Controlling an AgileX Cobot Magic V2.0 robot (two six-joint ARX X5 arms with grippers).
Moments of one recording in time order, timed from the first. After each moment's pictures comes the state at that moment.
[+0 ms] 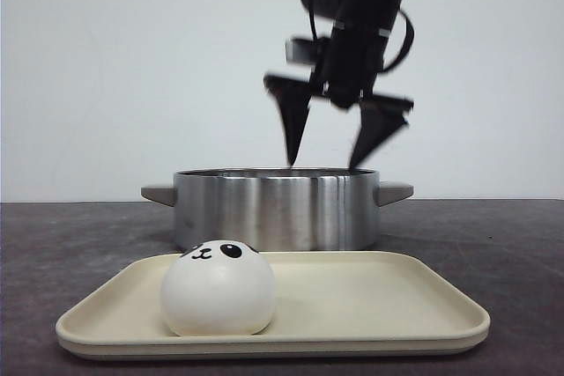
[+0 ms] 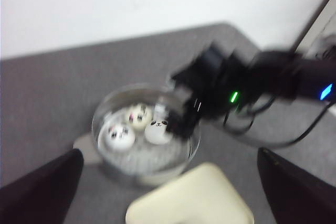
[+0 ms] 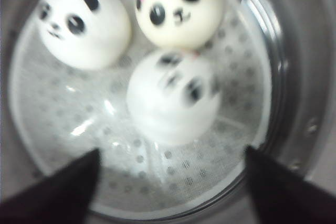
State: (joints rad) left arm -0.61 1.10 1.78 -1.12 0.00 -0.18; right arm 0.53 1.95 1.71 -0.80 -0.05 0.26
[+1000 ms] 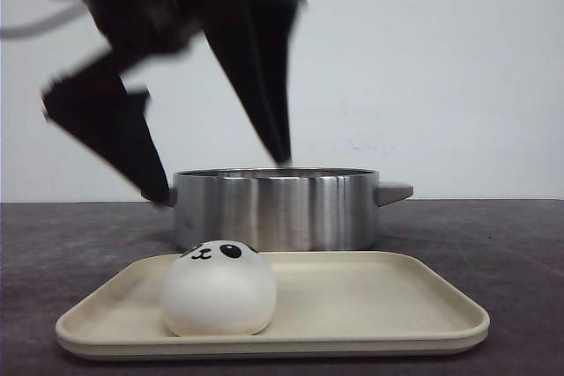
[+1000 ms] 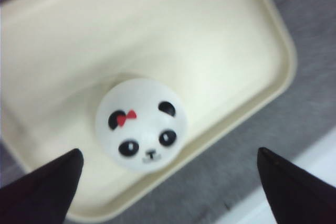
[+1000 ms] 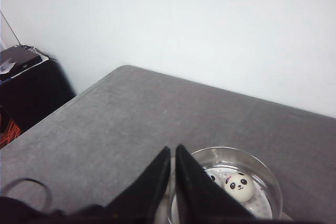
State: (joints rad) left arm -0.86 1.51 1.11 -0.78 0.13 -0.39; right arm 0.71 1.16 1.77 -0.82 -0.01 0.22
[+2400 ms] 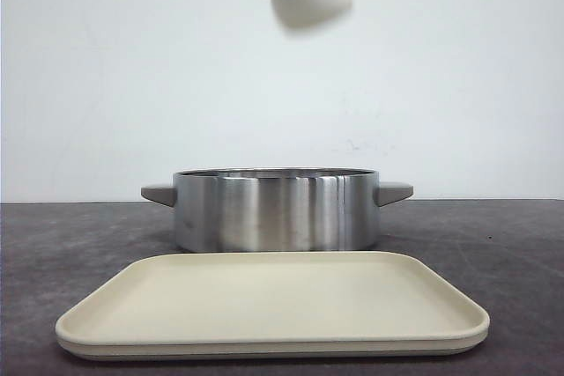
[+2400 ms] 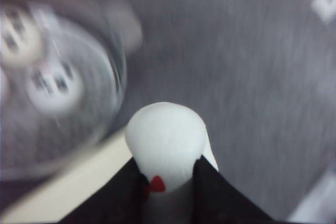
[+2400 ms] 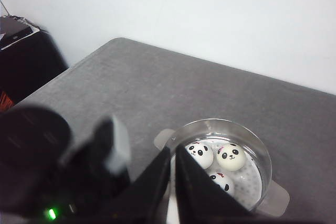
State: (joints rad) left arm -0.88 1.47 1.49 -0.66 -0.03 -0.35; right arm 0.71 1.15 1.77 -0.93 -0.01 0.20
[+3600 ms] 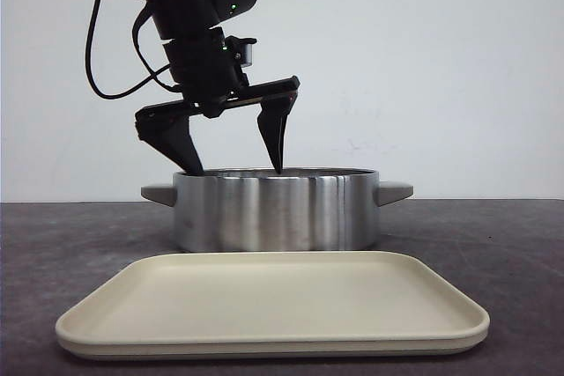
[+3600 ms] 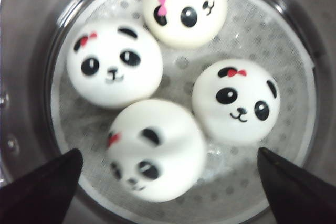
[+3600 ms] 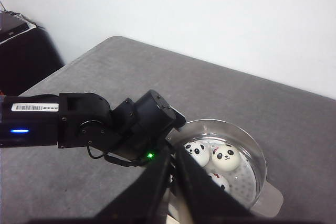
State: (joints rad) left arm -0.58 1.89 1.52 -0.64 -0.05 -0.31; right arm 0.71 1.15 1.77 -0.93 0.00 0.18
